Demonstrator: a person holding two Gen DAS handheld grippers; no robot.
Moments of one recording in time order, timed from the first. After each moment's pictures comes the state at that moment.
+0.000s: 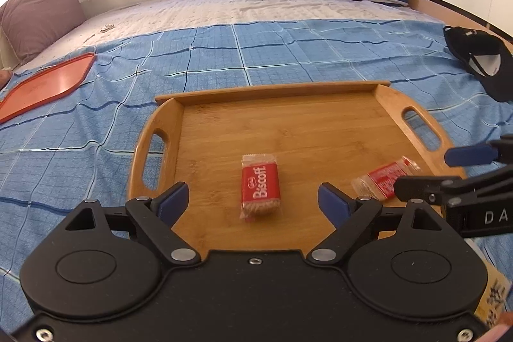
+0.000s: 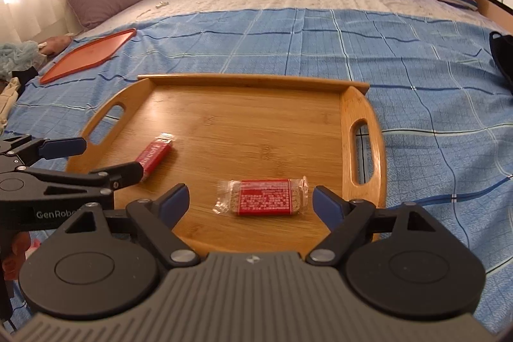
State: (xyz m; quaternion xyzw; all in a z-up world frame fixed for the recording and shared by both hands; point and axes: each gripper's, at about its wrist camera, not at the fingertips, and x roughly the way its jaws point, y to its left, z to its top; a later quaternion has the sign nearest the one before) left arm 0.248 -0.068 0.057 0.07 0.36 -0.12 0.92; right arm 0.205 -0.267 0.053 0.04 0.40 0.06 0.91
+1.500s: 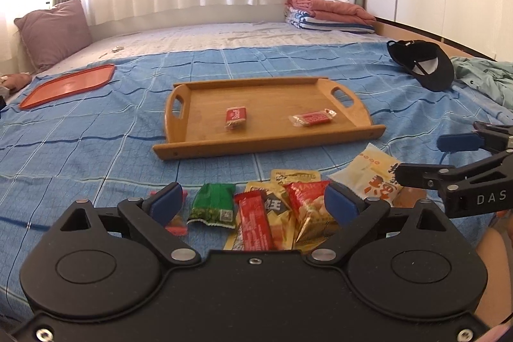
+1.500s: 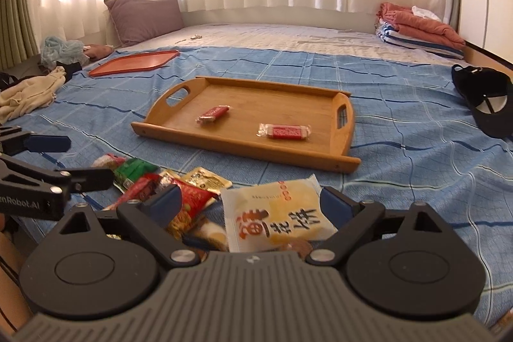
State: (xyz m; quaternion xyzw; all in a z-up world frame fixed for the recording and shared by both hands) left arm 0.007 -0.019 0.082 0.05 0.29 -0.14 0.95; right arm -0.007 -0.251 0.077 -0.01 0.30 0.08 0.95
